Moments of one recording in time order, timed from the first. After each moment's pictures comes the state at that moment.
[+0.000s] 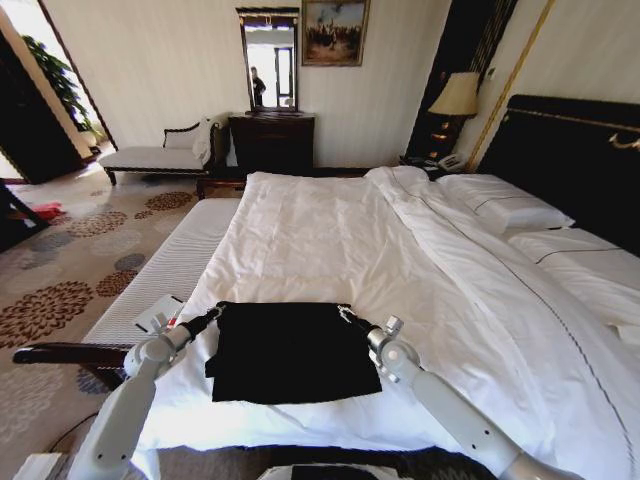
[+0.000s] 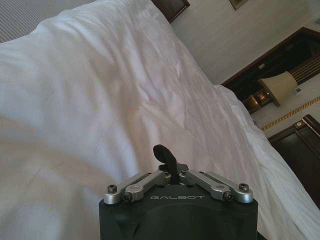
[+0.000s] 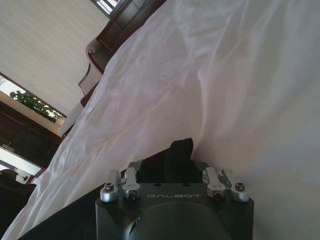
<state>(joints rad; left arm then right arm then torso) 1.08 -1.07 -0.62 -1.48 -1.22 0.60 0.22 -0.92 0.98 -0.06 1.54 1.44 -0.06 0.13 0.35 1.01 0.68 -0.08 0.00</state>
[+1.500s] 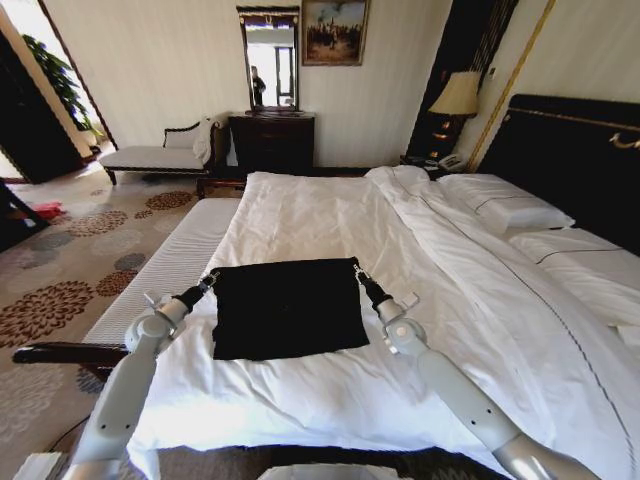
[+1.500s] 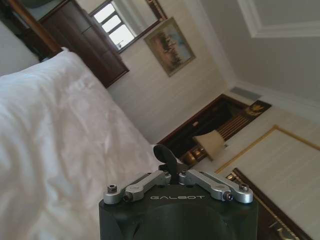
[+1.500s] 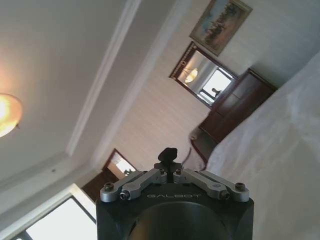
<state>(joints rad) 0.95 -1.07 -0.66 -1.49 -1.35 0.48 0.36 -0.86 1.00 0.05 1.55 1.49 0.19 -0.32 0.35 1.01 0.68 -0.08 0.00</state>
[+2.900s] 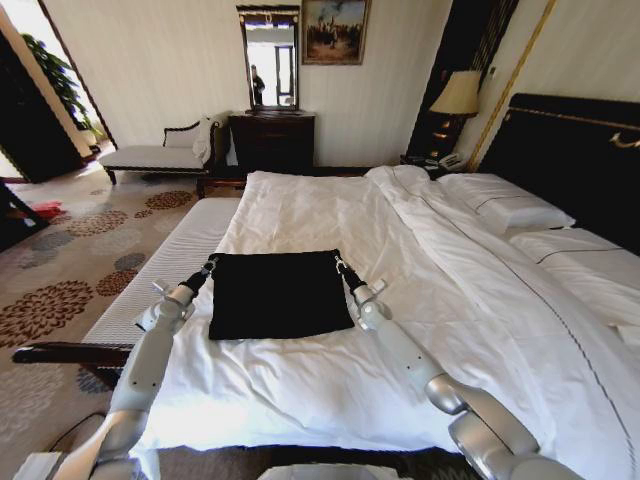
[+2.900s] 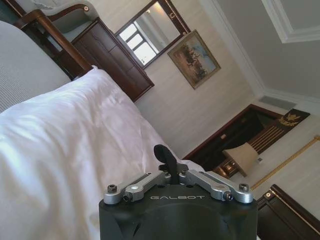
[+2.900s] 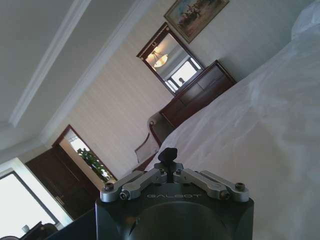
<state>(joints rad) 0.67 -1.13 -0.54 -1.09 -1.18 0.34 0.40 -0.49 1.28 -0.09 0.91 1.28 0.21 -0.30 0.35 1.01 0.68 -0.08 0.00</state>
